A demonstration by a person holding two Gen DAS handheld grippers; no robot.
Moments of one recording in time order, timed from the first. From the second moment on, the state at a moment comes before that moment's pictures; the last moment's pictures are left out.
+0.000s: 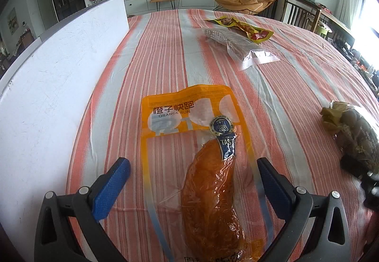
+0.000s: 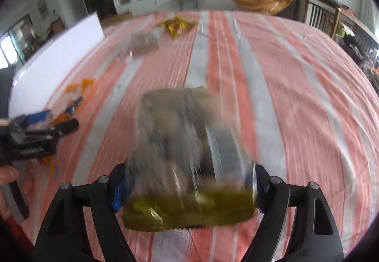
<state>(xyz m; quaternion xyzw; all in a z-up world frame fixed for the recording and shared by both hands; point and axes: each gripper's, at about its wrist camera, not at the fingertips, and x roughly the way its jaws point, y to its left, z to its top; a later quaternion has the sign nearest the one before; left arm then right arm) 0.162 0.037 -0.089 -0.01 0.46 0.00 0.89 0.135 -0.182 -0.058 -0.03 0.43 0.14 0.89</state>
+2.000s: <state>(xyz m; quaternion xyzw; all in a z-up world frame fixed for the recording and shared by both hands) 0.162 0.037 -0.089 -0.01 0.46 0.00 0.89 0.131 -0.172 -0.061 -0.06 0.43 0.13 0.89</state>
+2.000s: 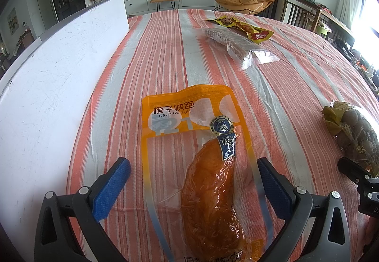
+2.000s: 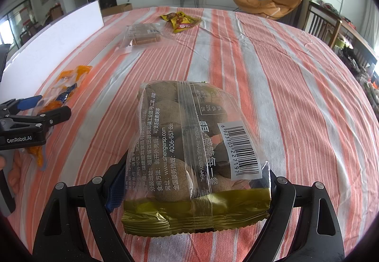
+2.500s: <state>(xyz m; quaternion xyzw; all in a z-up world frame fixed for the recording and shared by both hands) 0.157 0.039 -0.087 0.01 0.53 -0.03 0.85 0.135 -0.171 -0.060 -0.07 0.47 0.12 0.87</state>
